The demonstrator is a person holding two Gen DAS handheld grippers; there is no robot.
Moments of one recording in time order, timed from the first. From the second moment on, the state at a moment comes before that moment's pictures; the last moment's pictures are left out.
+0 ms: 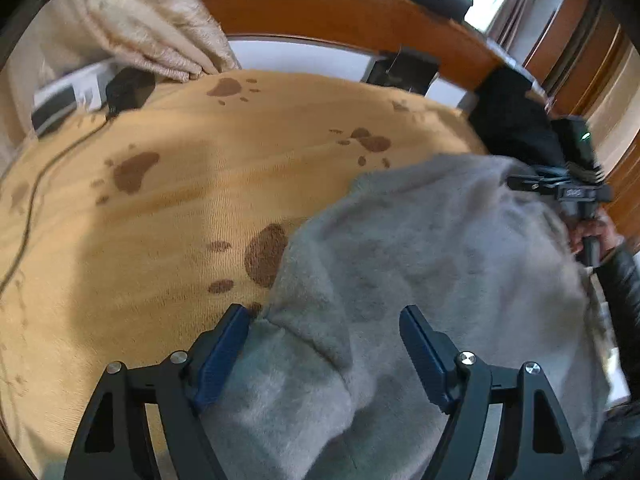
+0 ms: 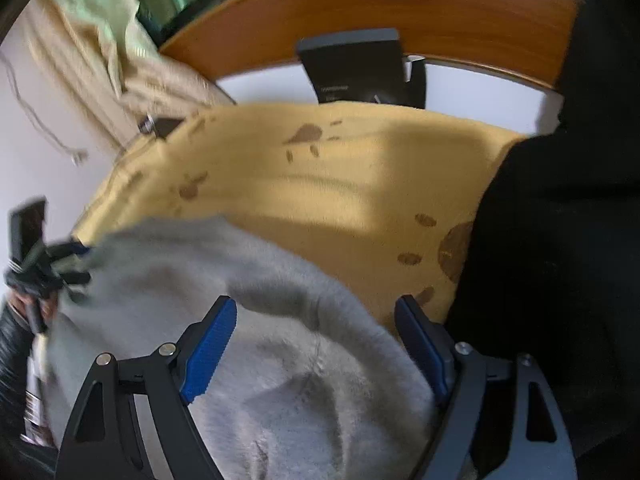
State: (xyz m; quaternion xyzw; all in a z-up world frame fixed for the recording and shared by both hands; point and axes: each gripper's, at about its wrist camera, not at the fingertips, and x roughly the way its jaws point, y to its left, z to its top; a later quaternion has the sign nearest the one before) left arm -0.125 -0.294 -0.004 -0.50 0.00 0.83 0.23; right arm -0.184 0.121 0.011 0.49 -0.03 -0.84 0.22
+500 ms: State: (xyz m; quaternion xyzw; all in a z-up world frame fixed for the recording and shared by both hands) left arm -0.144 -0.258 0.044 -0.34 0.10 0.93 0.06; right arm -0.135 0.103 0.066 0.33 0.07 -0.94 0.08
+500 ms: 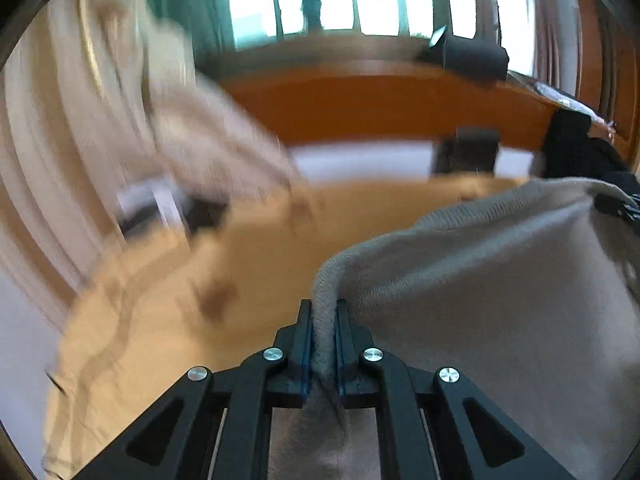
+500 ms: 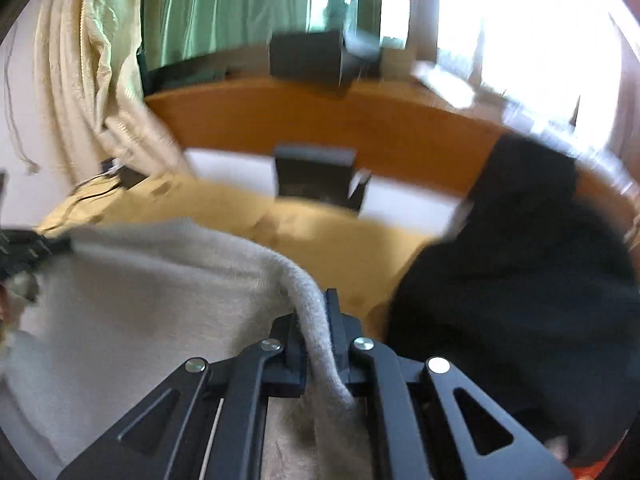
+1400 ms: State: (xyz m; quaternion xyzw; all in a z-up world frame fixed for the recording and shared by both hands) left arm -0.070 -0.329 0.071 -0.38 -0.01 0.92 0.06; right arm -0.092 0.126 0.082 0.35 0.04 -0.93 0.04
